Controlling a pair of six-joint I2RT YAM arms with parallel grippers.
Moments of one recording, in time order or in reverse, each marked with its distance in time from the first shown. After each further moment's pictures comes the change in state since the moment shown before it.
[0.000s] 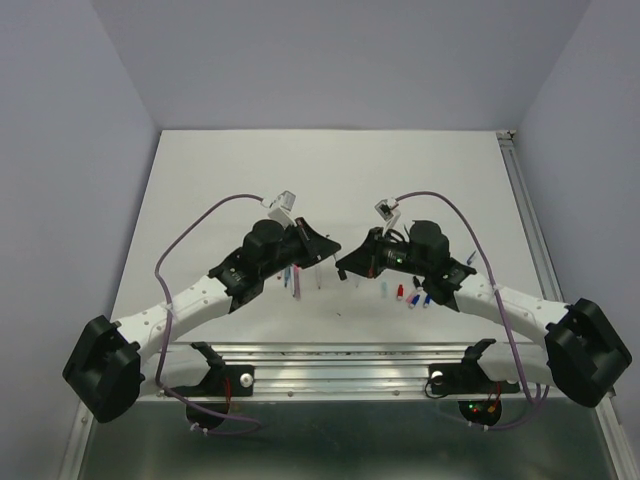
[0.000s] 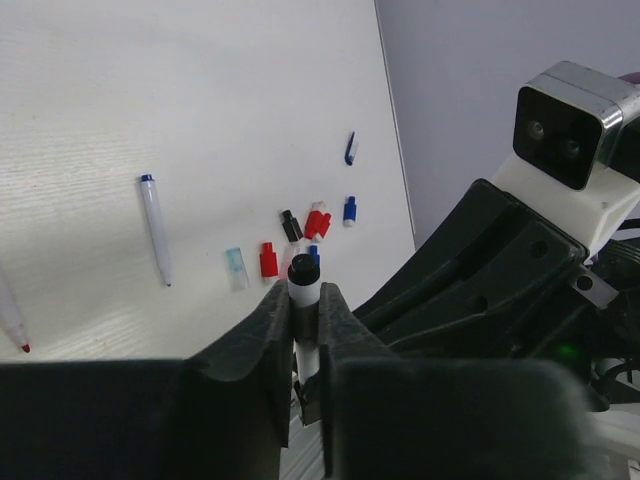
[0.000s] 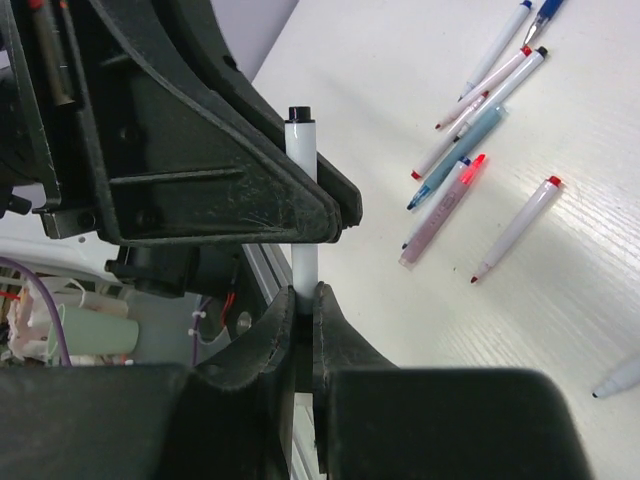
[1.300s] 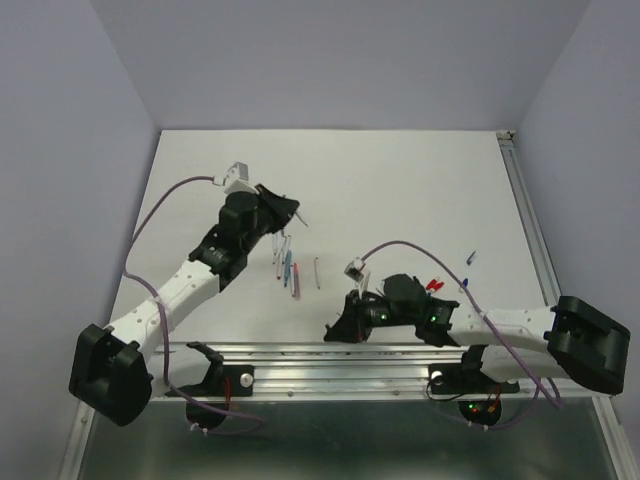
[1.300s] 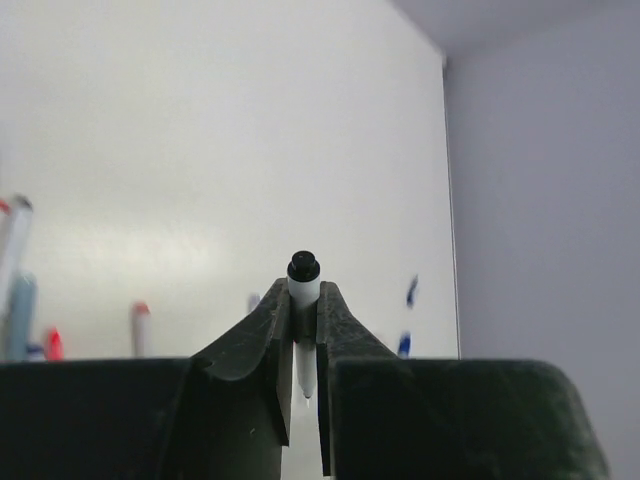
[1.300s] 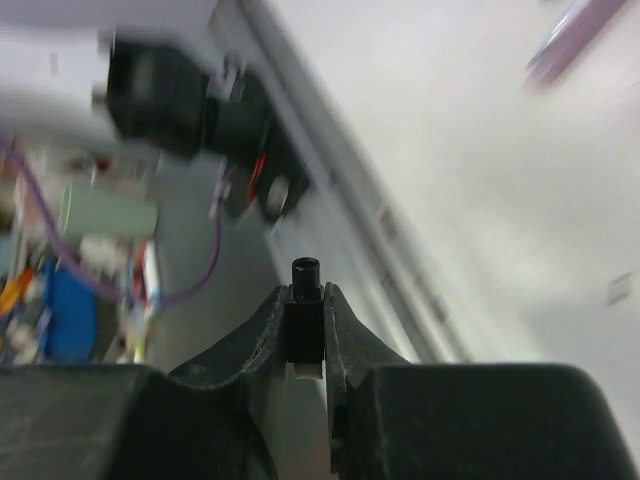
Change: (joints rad) left arm 0.117 -0.016 0.077 -0.141 -0.156 0.024; right arm 0.293 -0.003 -0.147 0.062 0.141 0.077
